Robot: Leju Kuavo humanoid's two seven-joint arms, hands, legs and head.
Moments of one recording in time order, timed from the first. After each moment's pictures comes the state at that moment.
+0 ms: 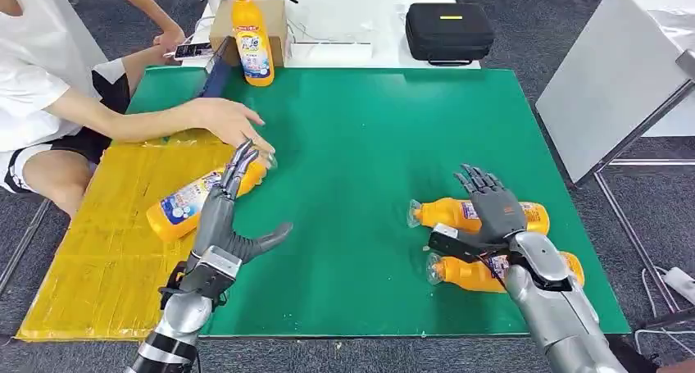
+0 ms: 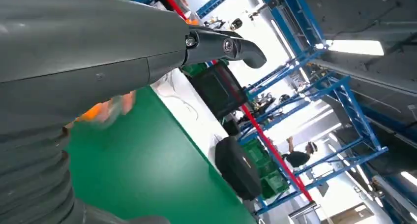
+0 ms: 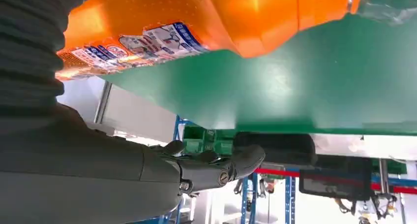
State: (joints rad) left arm -0.14 -0.11 -0.27 -1.49 -0.50 0.22 -0.60; right arm -0.41 -0.24 0.24 -0.97 1.09 -0.22 -0.24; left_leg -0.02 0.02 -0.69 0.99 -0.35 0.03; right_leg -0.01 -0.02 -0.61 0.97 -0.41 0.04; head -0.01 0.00
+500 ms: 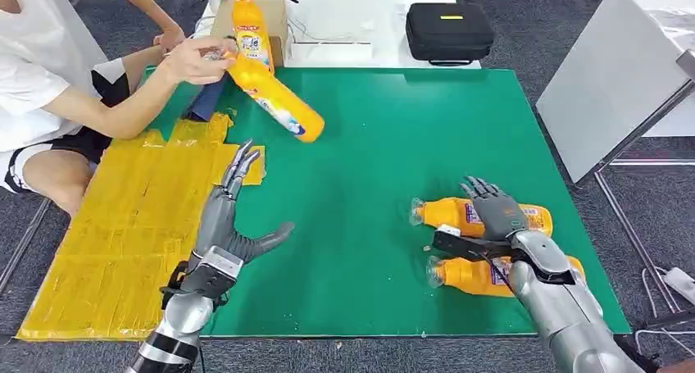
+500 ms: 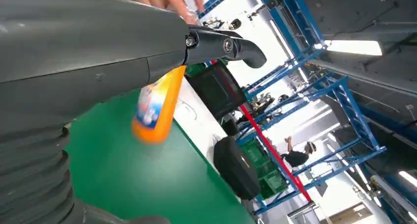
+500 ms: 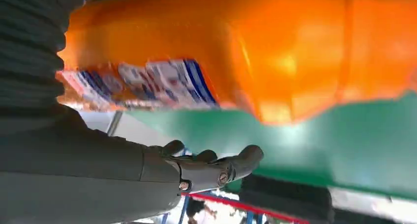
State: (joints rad) left arm -0.15 -0.11 -0.28 -1.49 -0.50 0.23 -0.60; right arm -0.49 -0.26 0.28 -0.83 1.09 -0.12 -0.21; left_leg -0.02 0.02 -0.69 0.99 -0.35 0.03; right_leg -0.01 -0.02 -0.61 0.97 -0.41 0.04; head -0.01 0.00
